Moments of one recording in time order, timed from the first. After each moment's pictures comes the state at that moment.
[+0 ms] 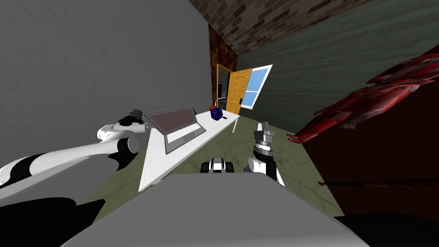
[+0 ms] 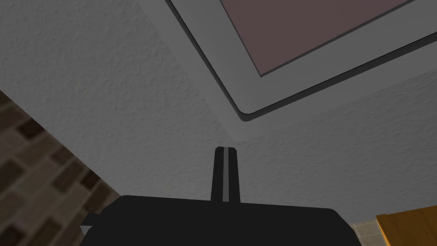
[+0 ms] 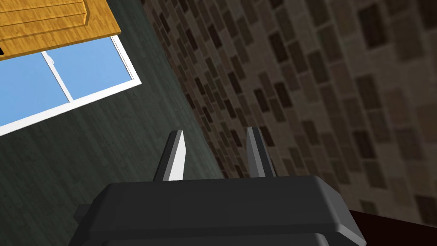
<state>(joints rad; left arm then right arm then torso) -0.73 0.96 0.51 -0.36 -0.20 -0.14 -0.11 0.51 0.02 -0.05 -2.27 -0.03 -0.53 -0.02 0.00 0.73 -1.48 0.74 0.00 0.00</state>
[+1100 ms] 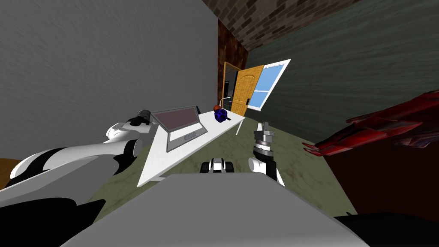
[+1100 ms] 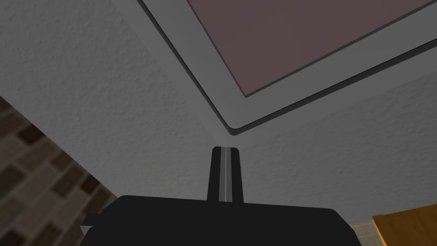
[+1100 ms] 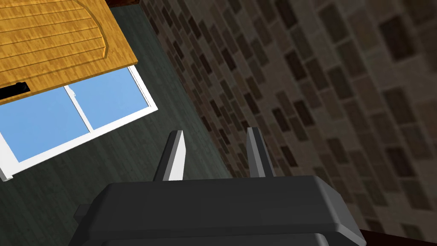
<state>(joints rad) -0.72 0.96 0.30 -0.39 -0.19 -0.17 0.08 0.51 0.02 -0.05 -2.27 -0.03 -0.53 -0.02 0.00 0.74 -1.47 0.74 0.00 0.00</state>
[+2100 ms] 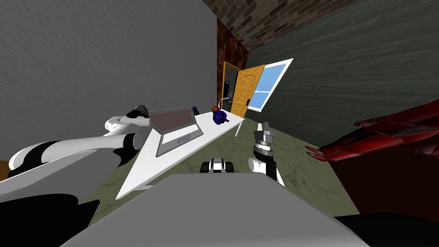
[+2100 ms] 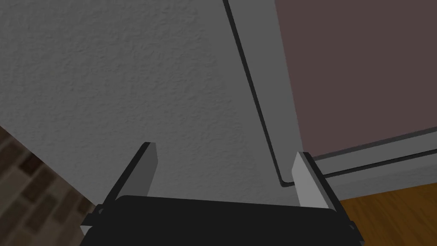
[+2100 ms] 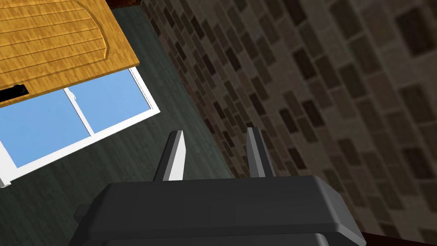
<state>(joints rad) -0.84 0.97 0.32 -0.38 -0.08 0.04 0.09 0.51 0.02 -0.05 -2.27 -0.03 -0.53 -0.02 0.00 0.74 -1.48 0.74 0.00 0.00</state>
